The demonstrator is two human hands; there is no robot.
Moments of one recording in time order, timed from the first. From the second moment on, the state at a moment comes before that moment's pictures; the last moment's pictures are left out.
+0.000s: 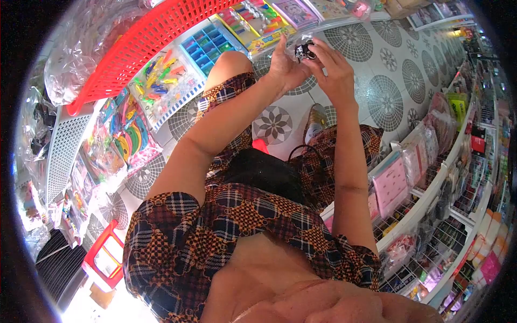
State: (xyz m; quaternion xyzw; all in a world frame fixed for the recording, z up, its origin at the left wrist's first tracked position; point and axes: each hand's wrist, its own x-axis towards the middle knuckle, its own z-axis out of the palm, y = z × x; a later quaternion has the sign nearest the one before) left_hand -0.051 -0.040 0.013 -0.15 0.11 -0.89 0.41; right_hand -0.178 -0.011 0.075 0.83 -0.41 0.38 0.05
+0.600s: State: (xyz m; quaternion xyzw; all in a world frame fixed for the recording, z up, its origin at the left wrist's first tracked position) left_hand -0.058 -0.038 0.020 0.09 -0.07 -0.89 0.44; right_hand -0.187 -0.012 0.080 0.85 -0.41 0.33 0.07
